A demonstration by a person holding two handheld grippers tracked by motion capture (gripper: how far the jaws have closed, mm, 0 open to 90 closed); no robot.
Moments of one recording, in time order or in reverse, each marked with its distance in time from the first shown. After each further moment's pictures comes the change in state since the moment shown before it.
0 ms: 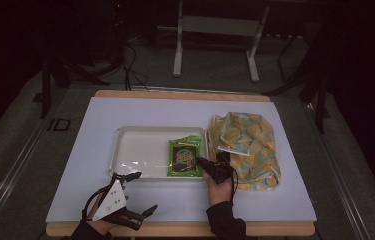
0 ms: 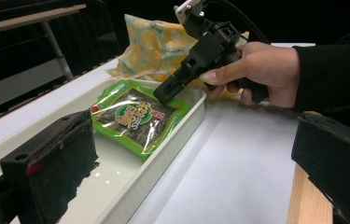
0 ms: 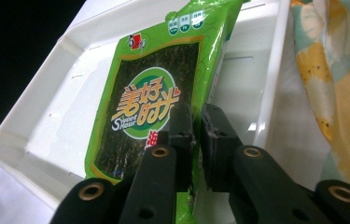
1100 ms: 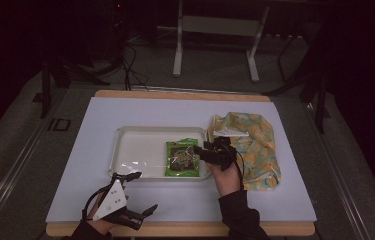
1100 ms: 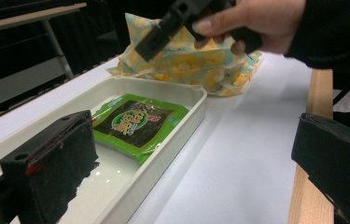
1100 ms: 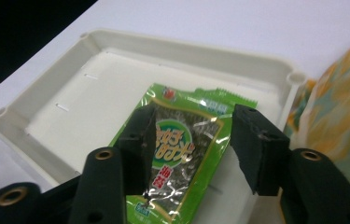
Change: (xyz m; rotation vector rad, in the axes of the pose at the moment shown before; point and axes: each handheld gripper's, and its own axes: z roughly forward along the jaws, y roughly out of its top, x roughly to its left) left arm 0.000 0.000 0.000 0.002 0.003 -0.006; right arm 0.038 0.056 -0.028 0.028 -0.042 -0.321
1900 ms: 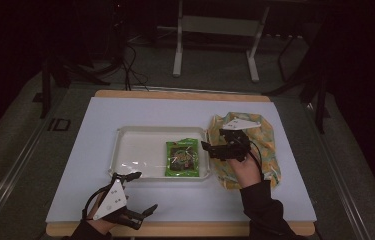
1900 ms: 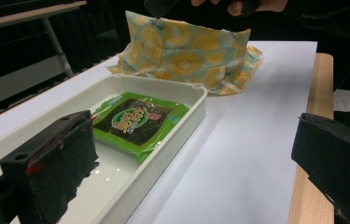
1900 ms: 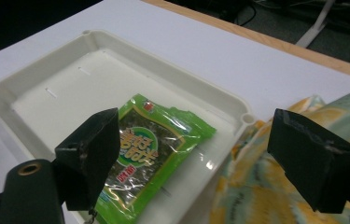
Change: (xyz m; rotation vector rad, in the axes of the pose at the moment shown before) left arm 0.001 -0.001 0.001 0.008 -0.001 -0.003; right arm -0.016 0.028 -0.037 -0.018 -0.021 -0.250
